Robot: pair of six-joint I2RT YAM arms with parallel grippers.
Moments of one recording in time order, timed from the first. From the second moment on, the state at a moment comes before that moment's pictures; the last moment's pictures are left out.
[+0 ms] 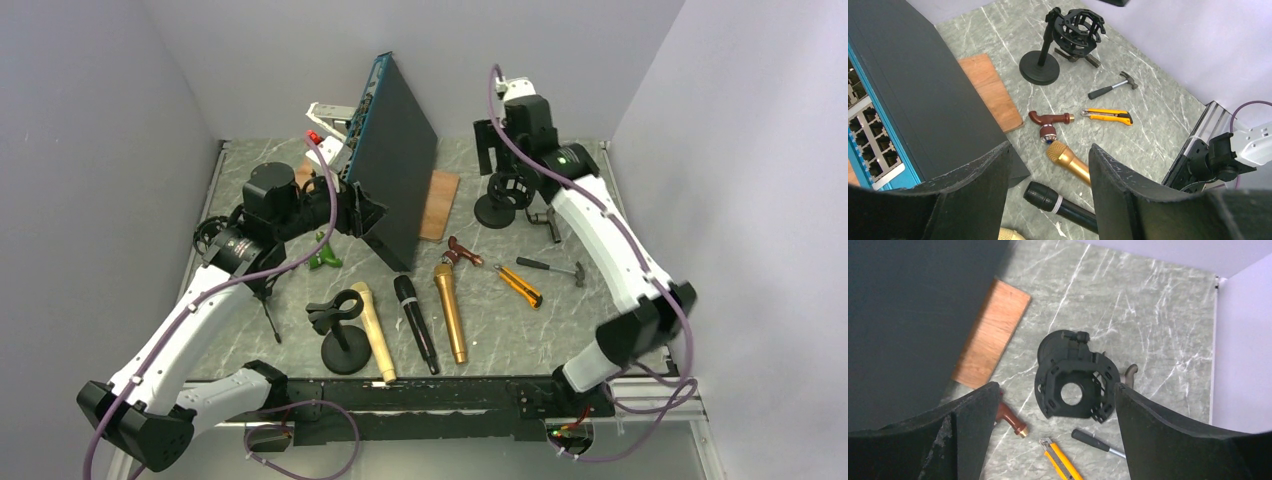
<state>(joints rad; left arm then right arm) -0.48 1.06 1.16 -0.31 0.40 -0.18 0.43 1.63 1.79 -0.77 0.32 0.05</state>
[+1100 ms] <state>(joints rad) -0.49 0.60 1.24 -0.42 0.05 -0.15 0.43 0.68 1.20 -0.37 0.35 0.19</state>
